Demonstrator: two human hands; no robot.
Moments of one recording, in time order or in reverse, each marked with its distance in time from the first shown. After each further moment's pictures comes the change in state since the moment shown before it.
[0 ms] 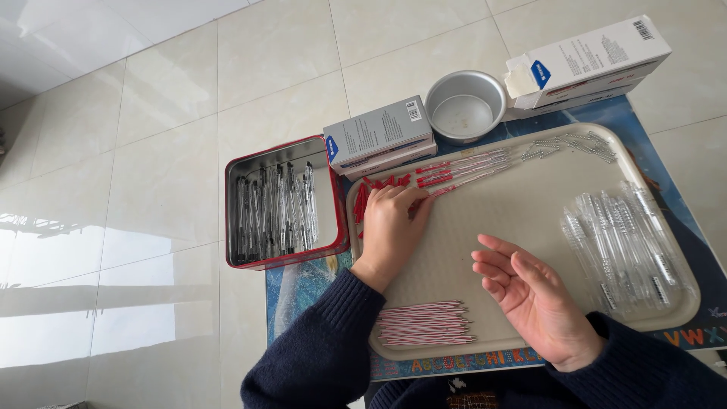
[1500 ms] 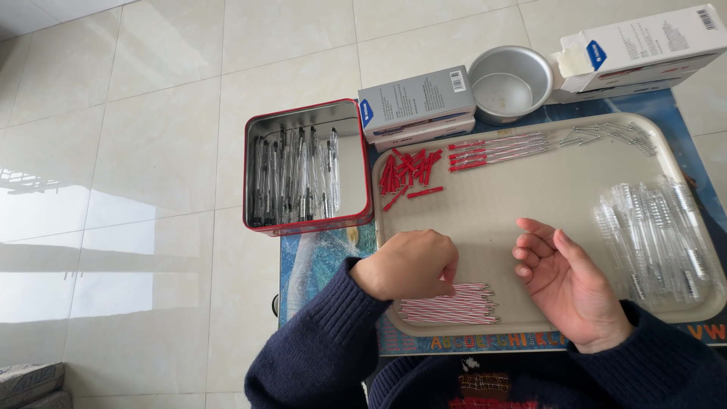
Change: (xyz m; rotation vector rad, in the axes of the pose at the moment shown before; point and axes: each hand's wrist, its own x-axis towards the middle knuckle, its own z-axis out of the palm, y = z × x) left_hand -0.046 -0.003 -0.040 0.077 -0.950 0.110; right_hand 0.001 0.001 -0.001 -0.011 -0.010 -0.023
